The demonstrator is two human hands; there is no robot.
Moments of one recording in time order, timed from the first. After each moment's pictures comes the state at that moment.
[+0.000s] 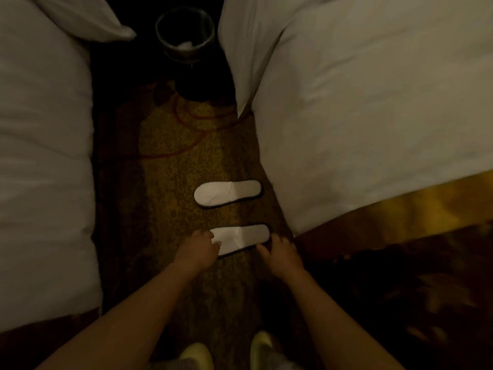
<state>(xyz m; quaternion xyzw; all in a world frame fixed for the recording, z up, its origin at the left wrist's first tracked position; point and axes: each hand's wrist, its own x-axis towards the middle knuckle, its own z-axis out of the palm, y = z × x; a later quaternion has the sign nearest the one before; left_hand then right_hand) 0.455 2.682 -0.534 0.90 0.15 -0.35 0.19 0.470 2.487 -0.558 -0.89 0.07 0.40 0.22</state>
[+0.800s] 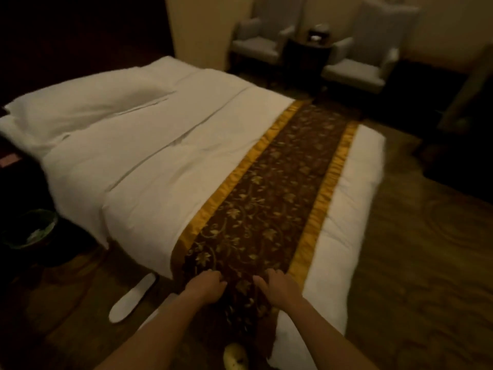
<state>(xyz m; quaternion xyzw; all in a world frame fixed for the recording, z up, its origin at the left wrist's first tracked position) 0.314 2.418 -0.109 0.85 -0.31 -0.41 0.05 0.180 2.277 -0.108 -0.87 0.35 0.22 0.27</state>
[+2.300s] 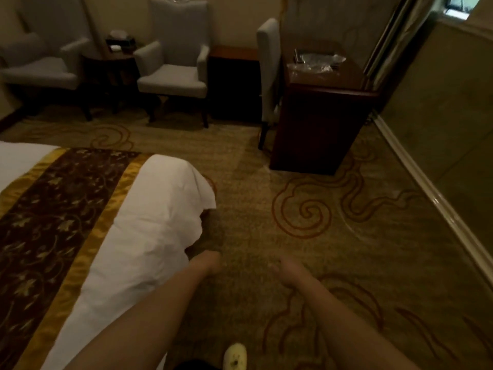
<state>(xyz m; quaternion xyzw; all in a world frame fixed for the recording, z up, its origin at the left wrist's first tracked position) 0.014 1.494 -0.102 0.74 -0.53 -0.40 -0.10 -0.201 1.428 -0.107 -0.75 0.56 0.18 0.31</state>
